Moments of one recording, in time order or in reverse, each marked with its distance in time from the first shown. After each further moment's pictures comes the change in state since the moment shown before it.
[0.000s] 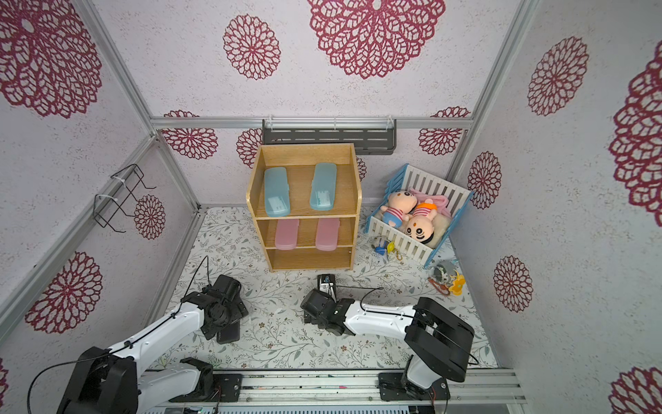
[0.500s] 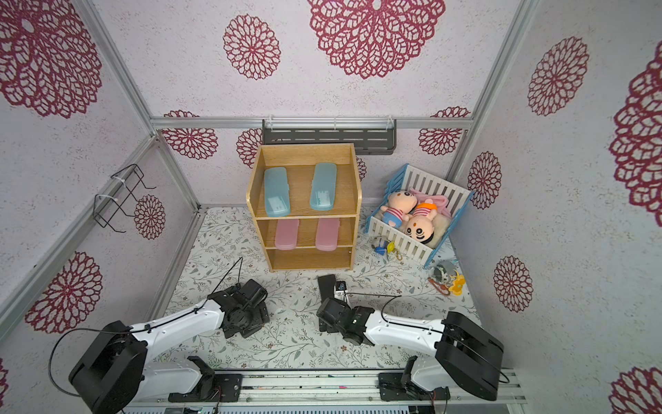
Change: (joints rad) left arm -0.316 0.137 0.069 0.053 0.008 -0.077; right arm -0.007 -0.216 -0.159 -0.054 -0.018 -0.022
